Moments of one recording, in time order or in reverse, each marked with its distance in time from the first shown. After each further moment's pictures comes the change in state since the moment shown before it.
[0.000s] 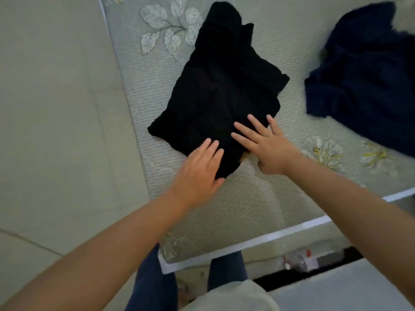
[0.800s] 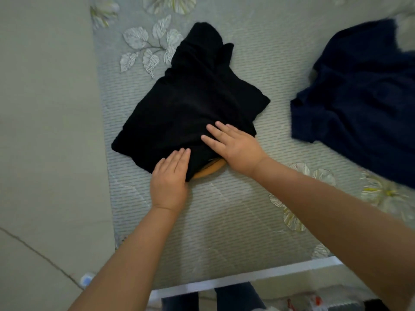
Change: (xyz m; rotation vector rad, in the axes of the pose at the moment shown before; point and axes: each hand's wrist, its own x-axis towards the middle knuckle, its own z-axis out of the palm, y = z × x) left_hand 0.051 0.032 0.024 0.109 0.330 -0.400; right_hand 0.037 0.044 0.006 0.185 0.372 -0.237
